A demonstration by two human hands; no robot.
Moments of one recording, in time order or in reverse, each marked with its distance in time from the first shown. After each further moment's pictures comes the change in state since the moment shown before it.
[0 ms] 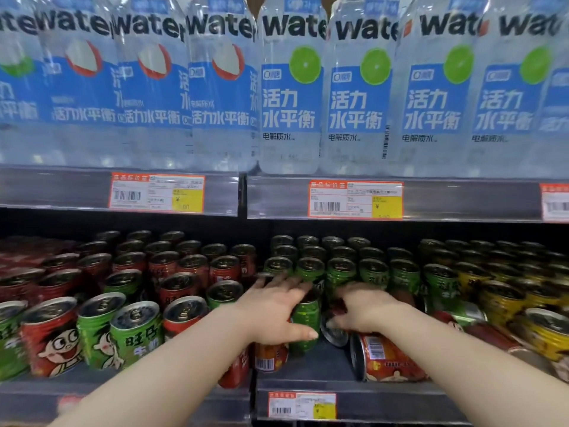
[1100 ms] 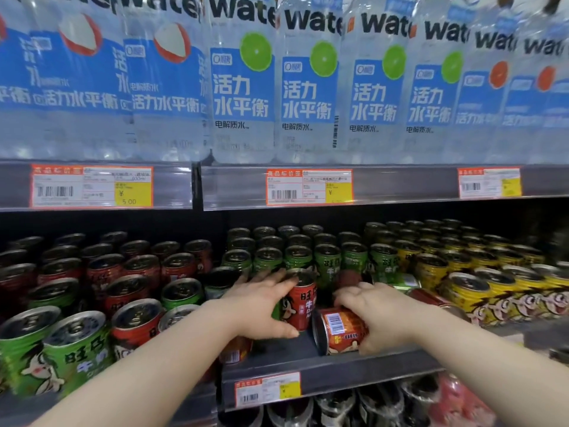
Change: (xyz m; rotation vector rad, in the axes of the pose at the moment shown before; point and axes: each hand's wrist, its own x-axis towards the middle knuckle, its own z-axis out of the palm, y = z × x) left_hand 0.022 0.019 0.008 0.000 -0.065 0.098; right_hand -0.075 0.054 0.009 -0.254 0.063 -0.149
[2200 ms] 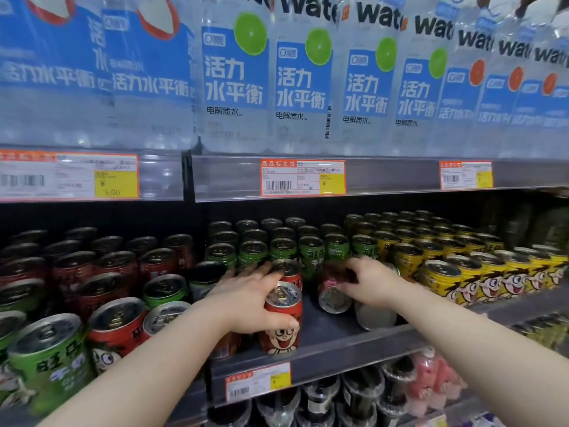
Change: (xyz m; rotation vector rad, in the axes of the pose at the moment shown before) left_hand 0.002 -0.003 0.004 -0.039 0.043 0.029; right_hand 0.010 0.011 -0.002 0.448 0.093 0.525
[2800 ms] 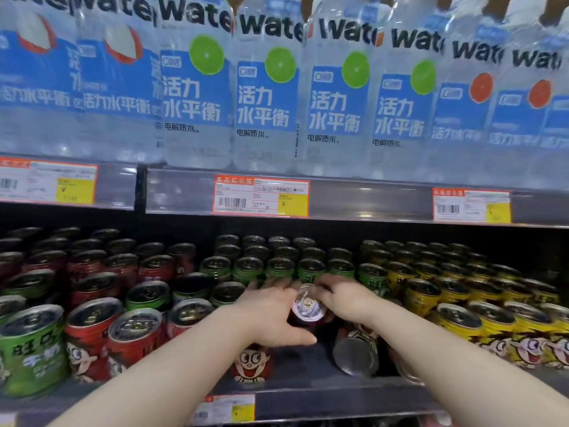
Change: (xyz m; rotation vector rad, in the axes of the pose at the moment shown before) left_hand 0.035 0.071 -0.012 -0.036 0.056 -0.142; right_hand 0.050 0.004 -0.001 0.173 -0.090 -0.275
